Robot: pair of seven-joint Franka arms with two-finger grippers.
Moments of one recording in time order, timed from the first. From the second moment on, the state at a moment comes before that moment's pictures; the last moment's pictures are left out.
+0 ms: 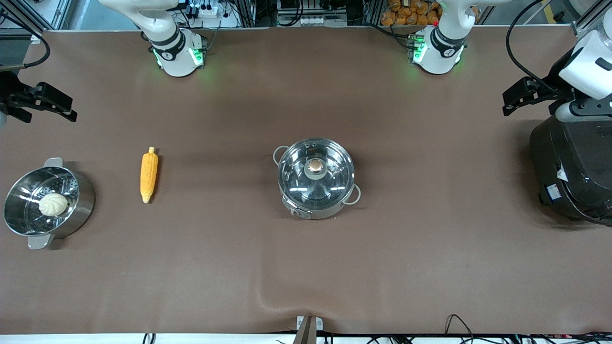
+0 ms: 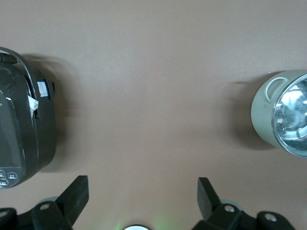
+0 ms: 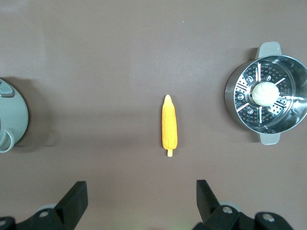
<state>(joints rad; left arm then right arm) -0.02 0.01 -0.13 -1.47 0.01 1.45 -0.16 -0.01 0.03 0.03 -1.42 0.01 1.42 0.01</state>
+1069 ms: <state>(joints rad) -0.24 0.16 -0.19 -1.43 0.00 1.56 -0.45 0.00 0.04 0.03 -1.42 0.01 1.44 0.01</state>
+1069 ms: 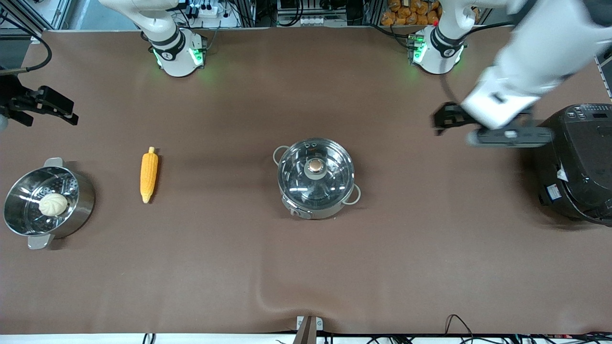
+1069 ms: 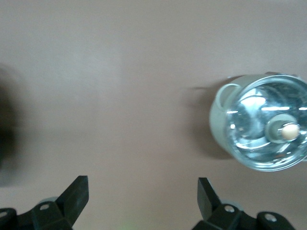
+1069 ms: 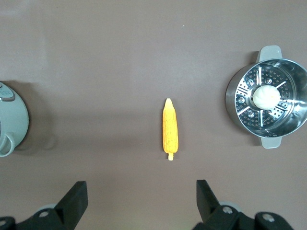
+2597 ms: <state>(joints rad) -0.69 0.57 -0.09 -1.33 0.11 1.92 -1.17 -0.11 0.12 0.02 -2.27 0.00 2.46 -0.04</state>
